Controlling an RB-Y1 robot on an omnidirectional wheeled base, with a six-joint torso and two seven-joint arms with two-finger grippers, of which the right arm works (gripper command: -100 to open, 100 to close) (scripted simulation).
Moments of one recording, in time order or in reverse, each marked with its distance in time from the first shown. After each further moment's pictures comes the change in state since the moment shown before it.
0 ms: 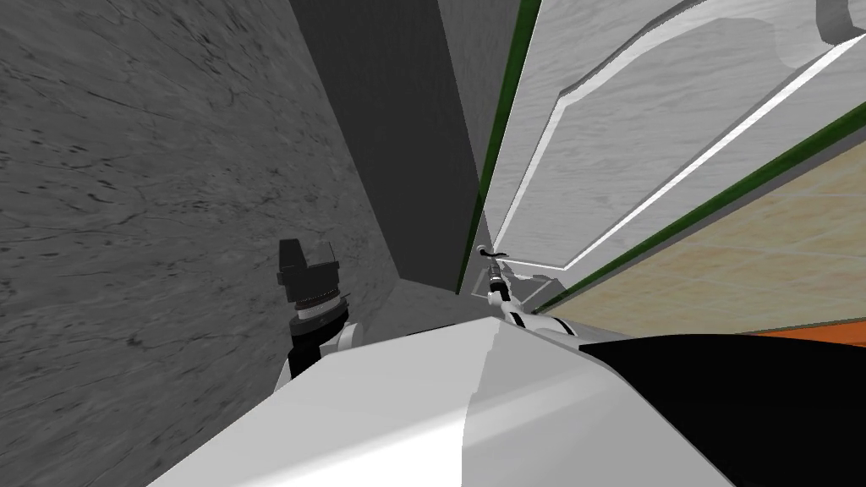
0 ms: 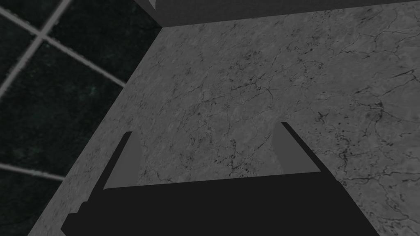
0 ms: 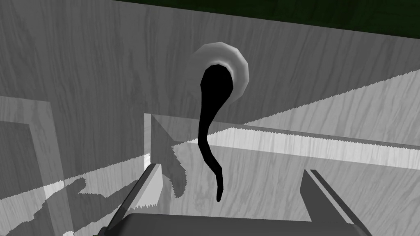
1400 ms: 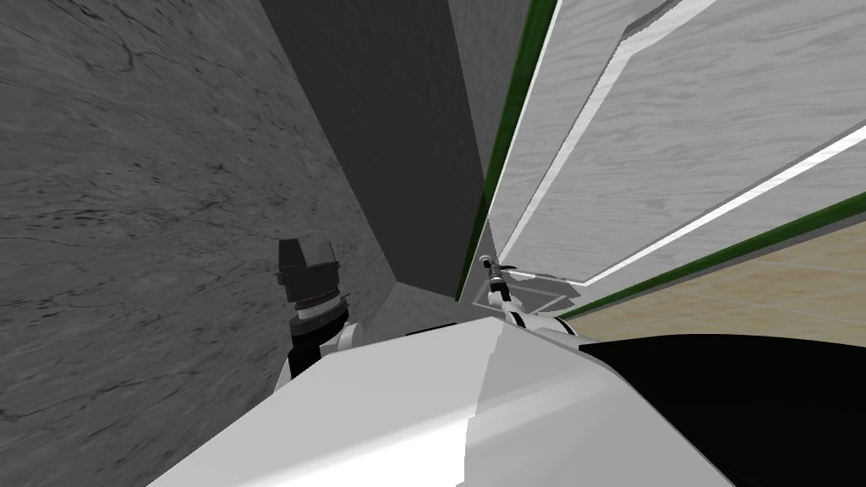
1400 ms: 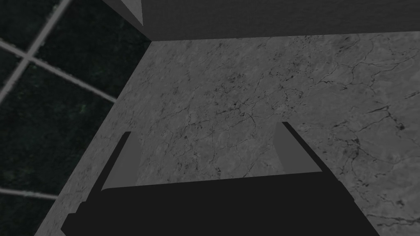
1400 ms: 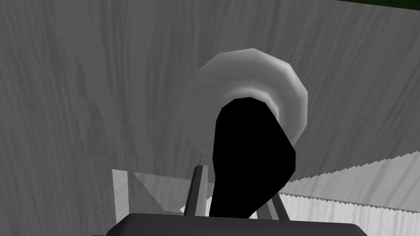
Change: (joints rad) arm -0.002 -0.005 -0.006 0.012 -0.004 -0.002 0.001
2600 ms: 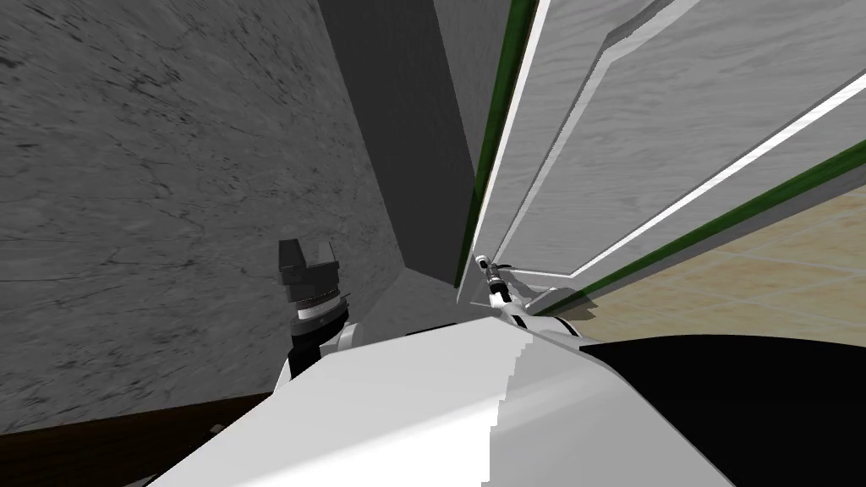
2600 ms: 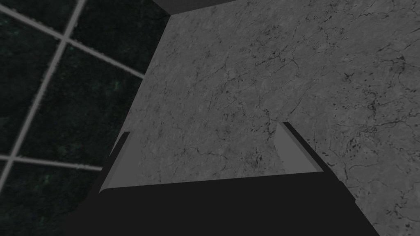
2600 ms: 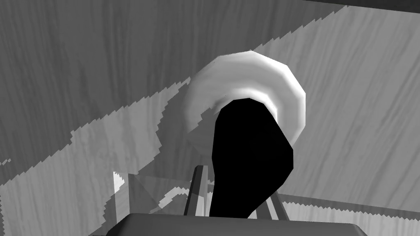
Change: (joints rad) arm 0.024 -0.025 0.097 -0.017 0.061 -0.014 -0.115
